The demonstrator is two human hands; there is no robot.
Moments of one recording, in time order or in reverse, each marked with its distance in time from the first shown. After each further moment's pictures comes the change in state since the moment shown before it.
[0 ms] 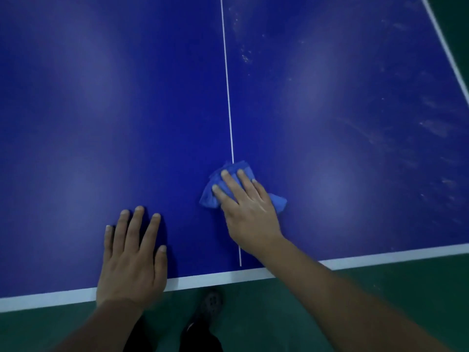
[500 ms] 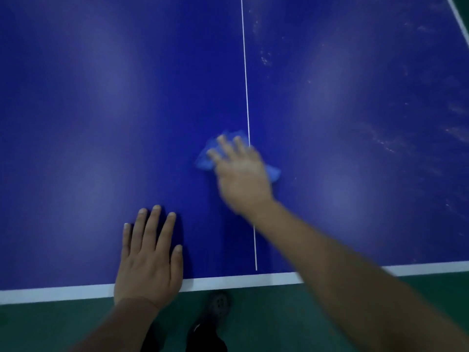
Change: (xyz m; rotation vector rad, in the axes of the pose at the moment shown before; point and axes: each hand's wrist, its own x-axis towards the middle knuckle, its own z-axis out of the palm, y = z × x) left_hand -0.001 -0.001 0.000 -0.014 0.018 0.005; right_hand 0.090 -0.017 -0.005 0.027 0.007 -0.039
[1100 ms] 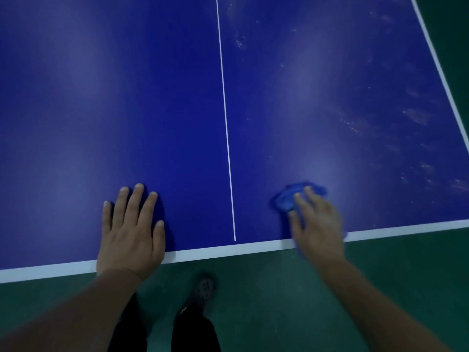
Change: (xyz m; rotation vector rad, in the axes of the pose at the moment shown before) left_hand 0.000 -0.001 0.001 0.024 -0.022 -0.003; right_hand -0.218 0.093 -0.016 -0.051 0.099 0.441
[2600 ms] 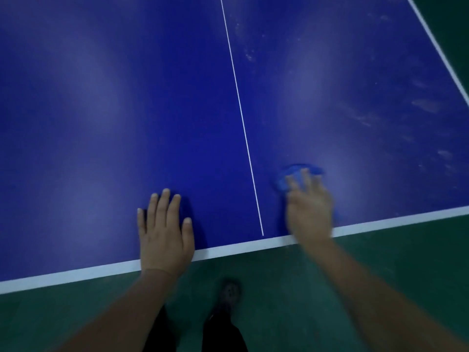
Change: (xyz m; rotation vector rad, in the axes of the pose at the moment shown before) left_hand -0.004 -0.003 -0.014 -0.142 0.057 -0.046; right_hand 0.021 -0.072 0.012 -0.092 0.018 0.098
